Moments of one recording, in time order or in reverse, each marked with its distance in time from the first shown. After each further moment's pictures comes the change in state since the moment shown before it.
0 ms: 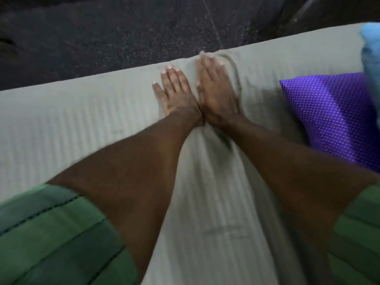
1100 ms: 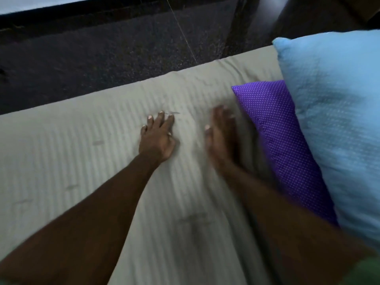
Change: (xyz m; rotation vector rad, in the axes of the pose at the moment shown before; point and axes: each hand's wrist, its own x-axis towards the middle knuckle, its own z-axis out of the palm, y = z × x) left_hand -0.070 -0.012 0.032 -0.400 0.070 0.302; right_hand -0.139 0.039 -0.031 0.170 0.257 0.382
